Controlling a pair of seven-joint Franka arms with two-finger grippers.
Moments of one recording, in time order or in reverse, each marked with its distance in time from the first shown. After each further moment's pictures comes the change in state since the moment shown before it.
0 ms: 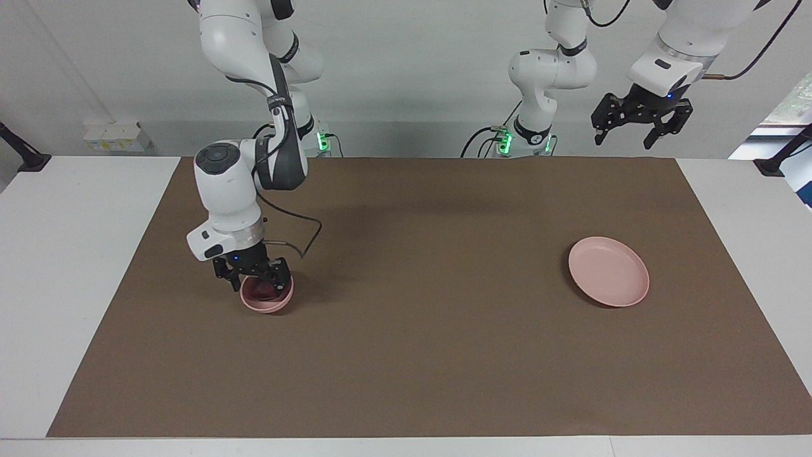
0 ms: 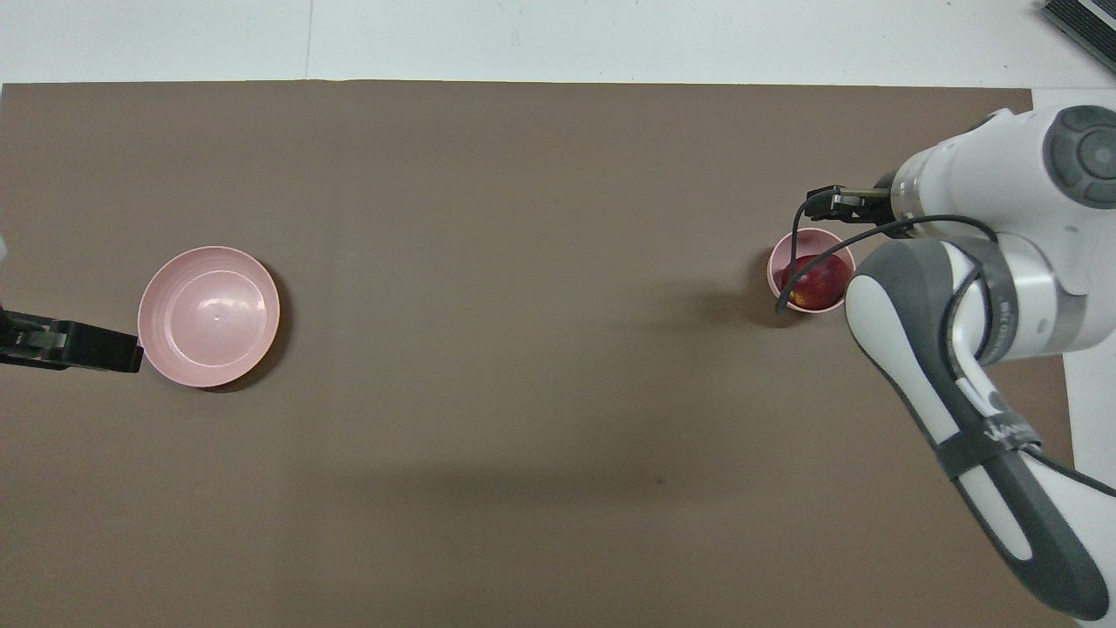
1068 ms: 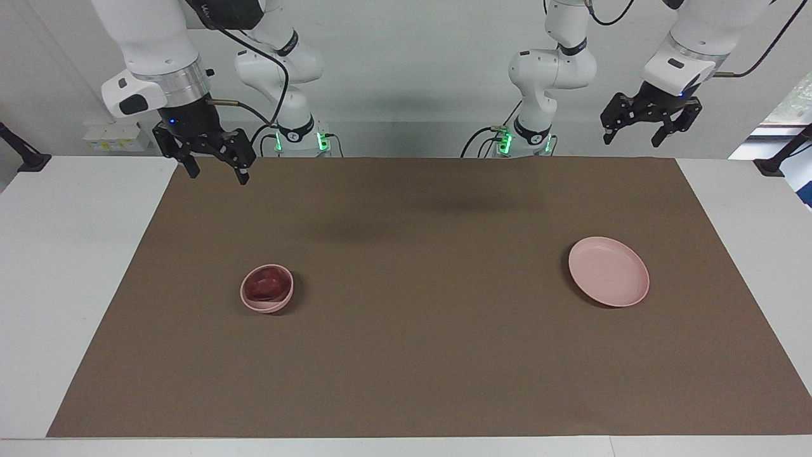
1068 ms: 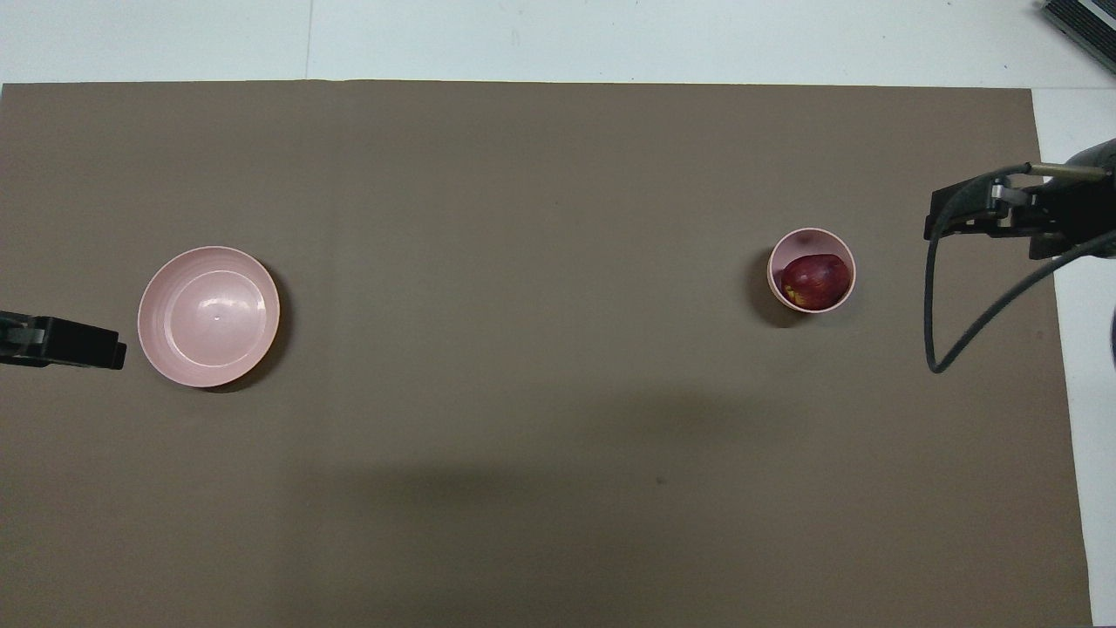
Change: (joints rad) left arm 0.010 0.000 0.013 0.000 0.000 0.003 0.000; right arm -0.003 -0.150 -0.009 0.316 0.042 -0.567 0.000
